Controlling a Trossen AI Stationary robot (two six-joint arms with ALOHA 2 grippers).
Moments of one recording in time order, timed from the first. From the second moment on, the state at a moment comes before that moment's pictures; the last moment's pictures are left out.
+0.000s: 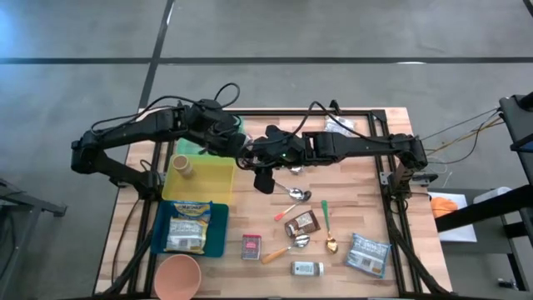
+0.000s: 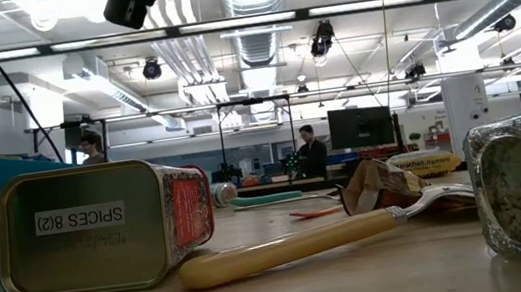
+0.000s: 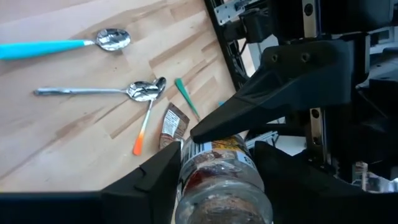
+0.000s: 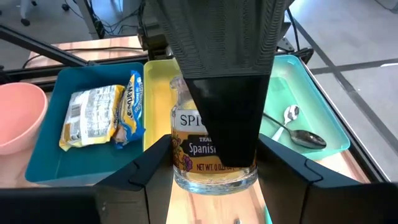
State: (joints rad) left arm 0.22 1.32 1.38 -0.73 0.32 -1.05; right arm 0.04 1.83 1.85 -0.61 0.20 0.15
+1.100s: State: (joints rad) left arm 0.21 1.32 1.38 -0.73 0.37 -1.04; right arm 0.04 1.82 1.85 -0.60 0.21 0.13
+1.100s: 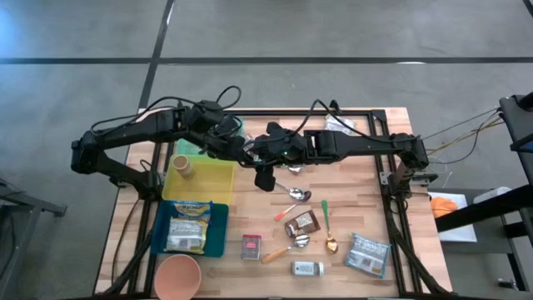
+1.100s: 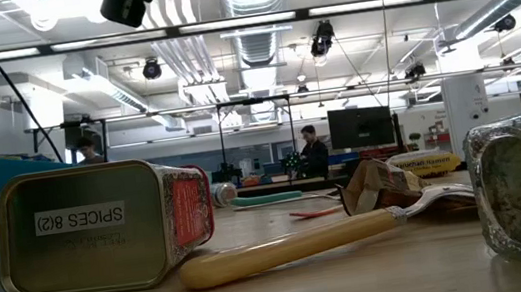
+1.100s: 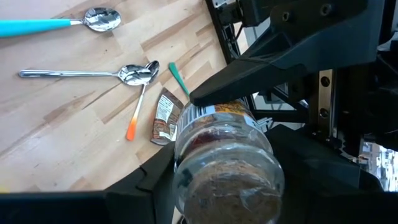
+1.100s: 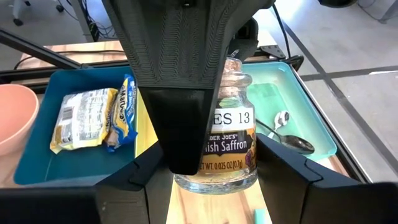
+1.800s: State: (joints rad) left arm 0.27 1.21 1.38 -1.11 0.17 -0.94; right arm 0.04 1.83 1.86 -0.71 0.21 0.24
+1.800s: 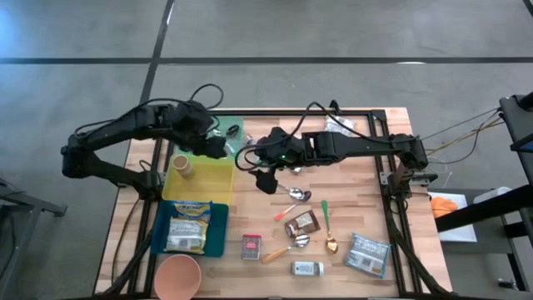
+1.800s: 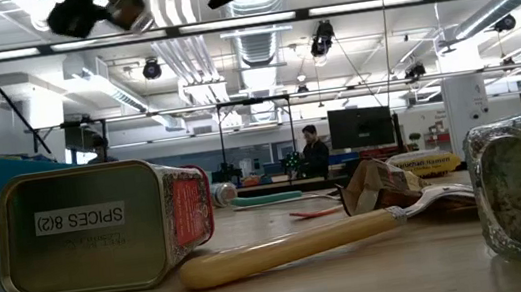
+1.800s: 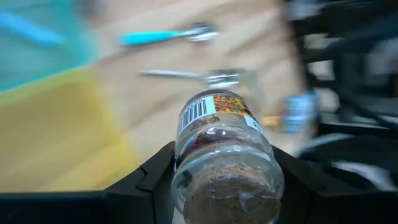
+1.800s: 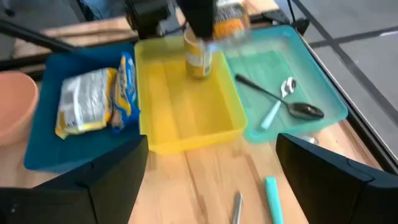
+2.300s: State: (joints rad) left arm 0.28 1.27 1.12 -1.18 -0.01 -0.93; right arm 0.05 1.82 1.86 -0.77 0.20 0.33
